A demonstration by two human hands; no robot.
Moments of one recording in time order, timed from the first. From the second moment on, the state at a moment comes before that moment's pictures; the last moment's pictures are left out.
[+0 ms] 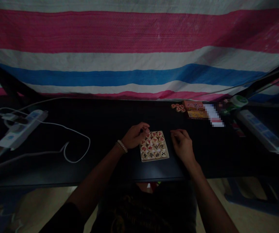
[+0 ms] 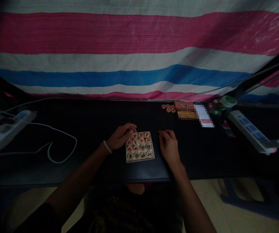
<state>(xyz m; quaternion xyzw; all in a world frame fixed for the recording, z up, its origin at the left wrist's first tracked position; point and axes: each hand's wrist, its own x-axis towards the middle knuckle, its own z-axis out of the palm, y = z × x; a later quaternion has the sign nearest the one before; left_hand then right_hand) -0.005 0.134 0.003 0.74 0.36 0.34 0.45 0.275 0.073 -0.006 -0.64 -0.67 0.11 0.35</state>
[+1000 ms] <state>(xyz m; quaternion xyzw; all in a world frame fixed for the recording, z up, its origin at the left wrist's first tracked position) -0.007 0.134 0.002 0.75 0.36 0.34 0.44 0.304 0.166 -0.010 -0.67 -0.68 0.04 0.30</state>
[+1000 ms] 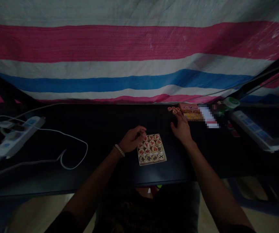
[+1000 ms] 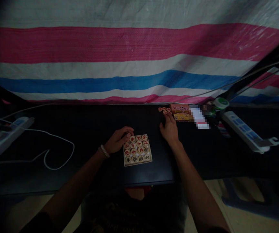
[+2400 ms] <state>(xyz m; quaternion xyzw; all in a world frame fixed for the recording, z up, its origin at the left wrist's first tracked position) -0.005 0.134 0.005 0.74 0.37 0.34 0.44 0.245 0.025 0.007 -0.51 -0.74 0.22 0.39</state>
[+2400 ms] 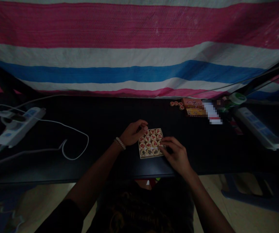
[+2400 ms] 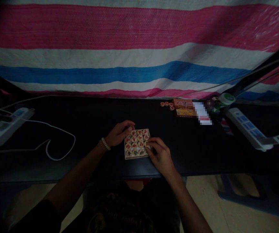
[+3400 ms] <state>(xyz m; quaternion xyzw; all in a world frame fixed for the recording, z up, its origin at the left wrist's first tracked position) -0.004 0.134 0.000 0.74 0.38 0.34 0.44 0.280 0.094 -0.008 -0.65 -0.70 0.05 0.31</state>
